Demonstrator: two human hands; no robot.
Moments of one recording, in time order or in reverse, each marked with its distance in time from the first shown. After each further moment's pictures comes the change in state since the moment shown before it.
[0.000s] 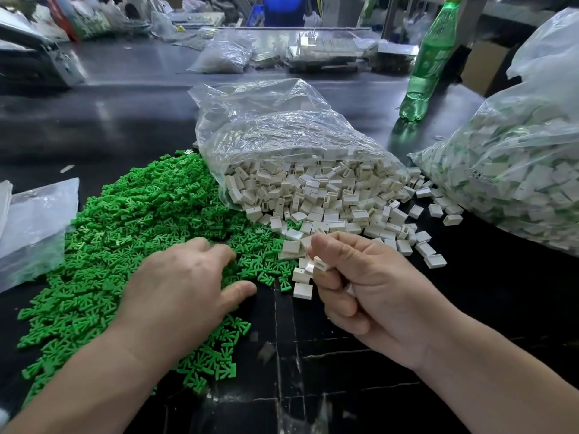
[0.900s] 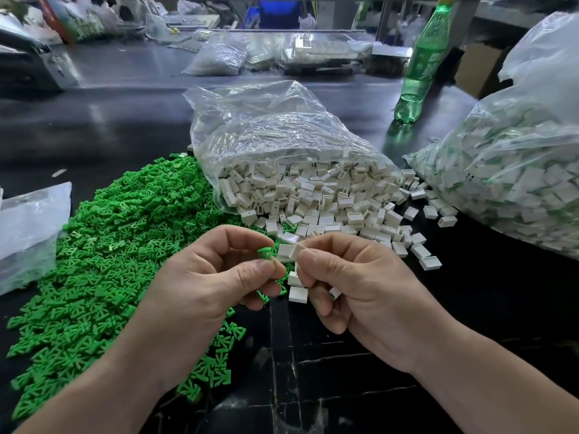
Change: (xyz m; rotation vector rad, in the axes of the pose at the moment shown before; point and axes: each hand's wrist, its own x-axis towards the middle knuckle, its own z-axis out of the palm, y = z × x) left_hand -0.003 0.019 0.000 -1.668 -0.116 -0.064; right_hand -0.001 0.002 0.000 -0.118 -0.018 -0.129
